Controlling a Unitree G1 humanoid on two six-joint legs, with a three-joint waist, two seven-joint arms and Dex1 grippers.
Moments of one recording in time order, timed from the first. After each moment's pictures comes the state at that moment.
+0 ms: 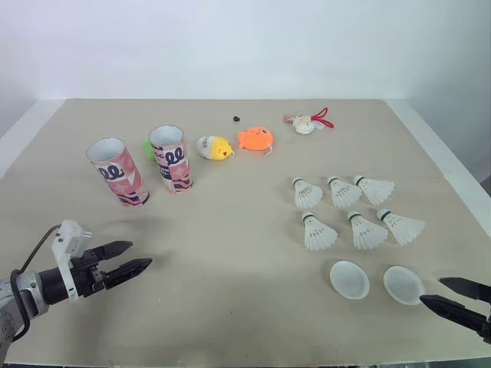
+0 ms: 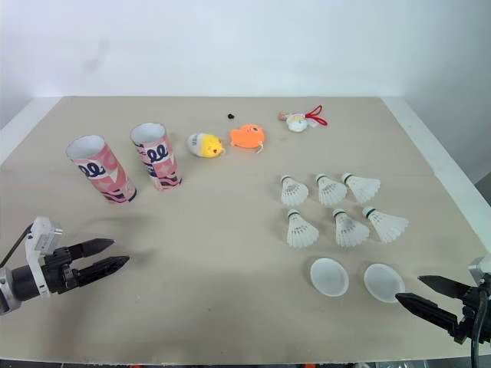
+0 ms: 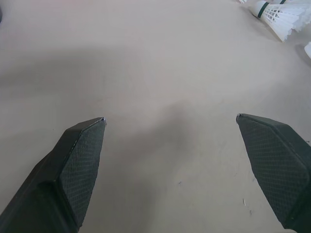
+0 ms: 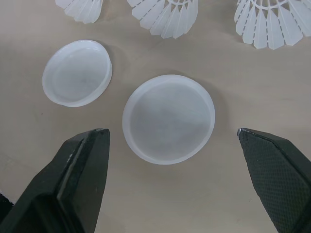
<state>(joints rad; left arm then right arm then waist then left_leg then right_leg) 0.24 0.78 0.44 -0.33 -0.79 0.70 -0.93 0.55 -0.92 -0.79 -0.11 0.60 0.60 1.22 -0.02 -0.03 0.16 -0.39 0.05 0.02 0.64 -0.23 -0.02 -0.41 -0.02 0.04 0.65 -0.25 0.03</state>
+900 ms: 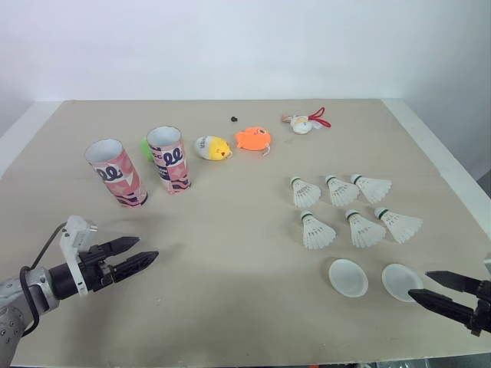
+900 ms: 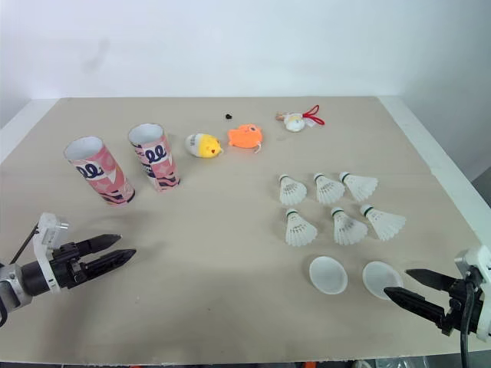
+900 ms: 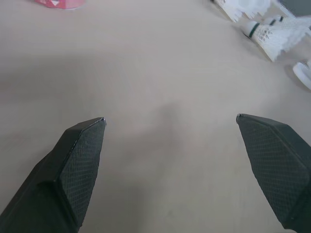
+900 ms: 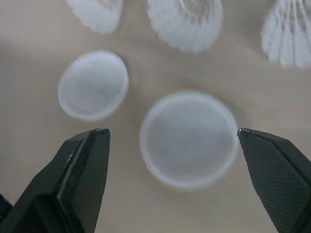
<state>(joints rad) 0.18 0.72 0.43 -0.34 -0.86 0.76 -0.84 0.44 -0.92 -0.75 -0.17 0.63 0.65 1.21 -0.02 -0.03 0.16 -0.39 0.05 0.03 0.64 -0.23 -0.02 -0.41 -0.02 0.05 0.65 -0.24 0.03</state>
